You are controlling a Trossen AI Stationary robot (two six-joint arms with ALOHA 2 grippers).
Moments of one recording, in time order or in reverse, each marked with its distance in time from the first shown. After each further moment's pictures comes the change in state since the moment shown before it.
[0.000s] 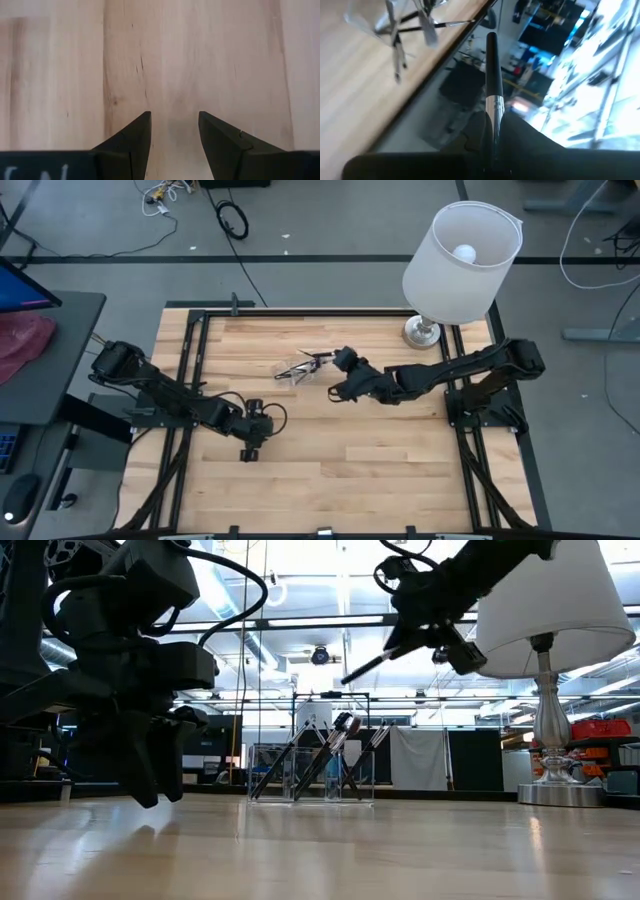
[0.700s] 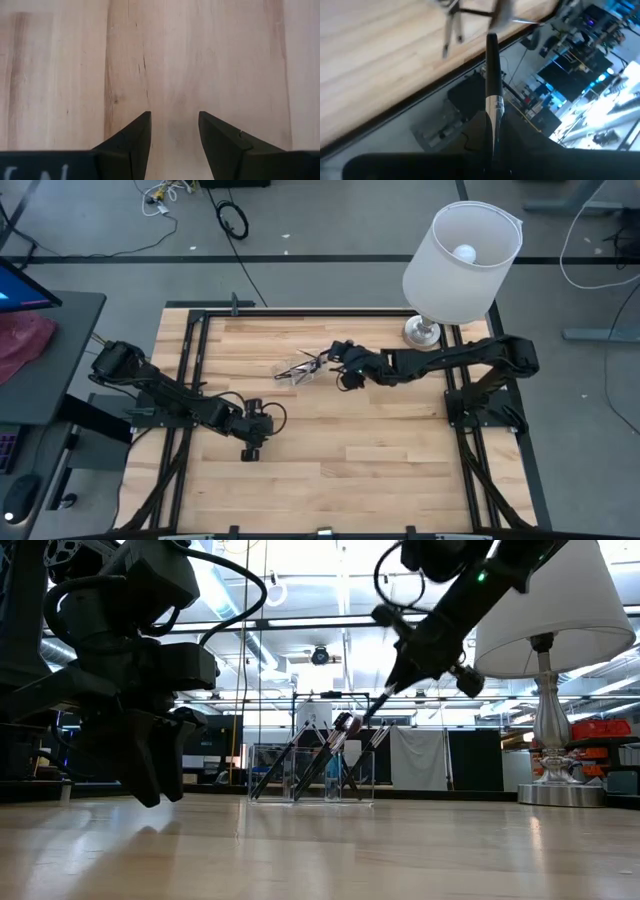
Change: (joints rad) left arm 0.000 0.000 0.000 0.002 -0.004 -0.041; right arm -0.170 0.029 0.001 -0.084 -0.222 -0.317
